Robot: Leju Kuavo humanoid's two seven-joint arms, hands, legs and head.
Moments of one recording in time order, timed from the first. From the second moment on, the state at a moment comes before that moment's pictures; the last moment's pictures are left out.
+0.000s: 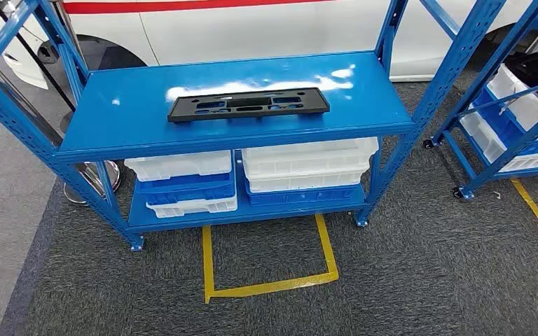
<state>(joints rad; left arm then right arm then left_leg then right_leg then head) 0.12 -0.01 0.07 -0.38 -0.07 0.02 0.00 0.08 0.02 -0.11 -0.38 0.02 -0.03 0.01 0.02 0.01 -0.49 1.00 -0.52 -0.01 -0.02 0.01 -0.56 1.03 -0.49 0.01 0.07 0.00</state>
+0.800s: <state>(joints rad) 0.00 -0.05 0.38 -0.29 -0.45 0.10 0.02 -0.15 0.10 -0.69 -0.29 0.11 -0.22 -0.01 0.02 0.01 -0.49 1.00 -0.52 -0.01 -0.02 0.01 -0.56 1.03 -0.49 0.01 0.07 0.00</state>
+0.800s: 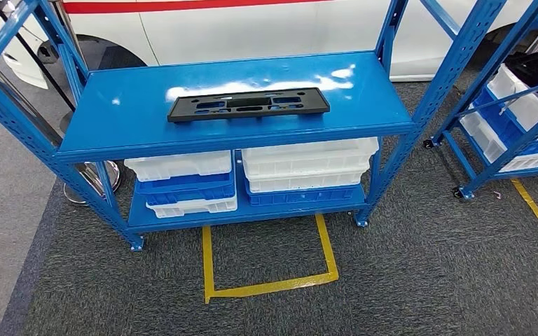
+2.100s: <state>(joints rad) -0.03 -0.11 0.76 -0.24 -0.60 0.21 -0.05 0.16 0.16 0.21 -1.39 -0.02 0.41 -0.66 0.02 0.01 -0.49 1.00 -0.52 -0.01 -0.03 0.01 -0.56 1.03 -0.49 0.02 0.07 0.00</state>
